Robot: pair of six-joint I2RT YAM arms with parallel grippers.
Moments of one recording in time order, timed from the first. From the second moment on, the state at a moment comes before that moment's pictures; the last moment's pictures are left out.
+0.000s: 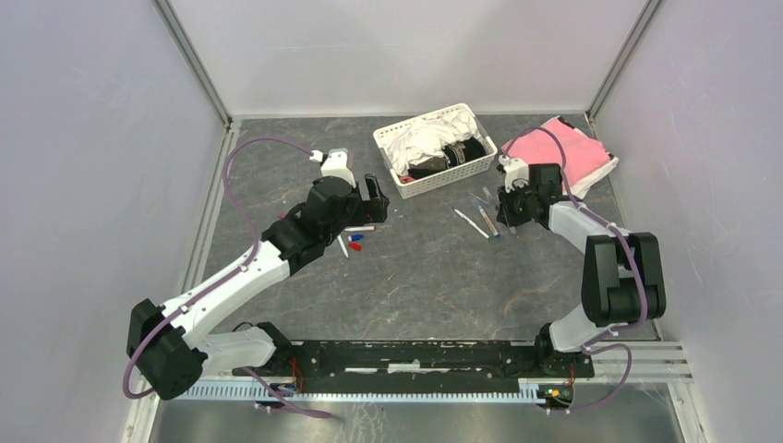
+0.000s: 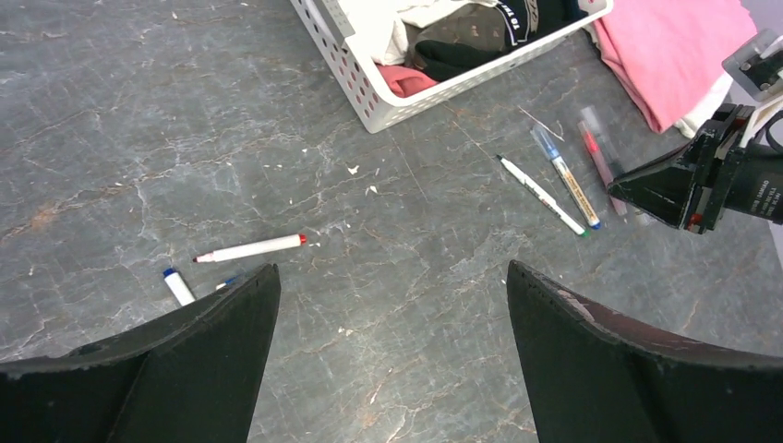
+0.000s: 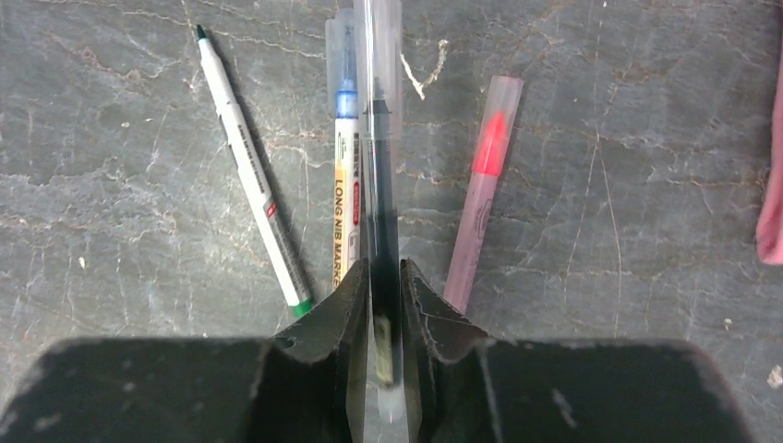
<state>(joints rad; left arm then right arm) -0.72 1.15 0.94 -0.25 -0.32 -0.54 0.05 1.54 0.85 -0.21 -0.31 -0.25</state>
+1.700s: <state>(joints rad) -0.07 1.74 1.26 -0.67 -0.36 -0.80 0.01 1.46 0.92 -0.17 -0.91 -0.32</state>
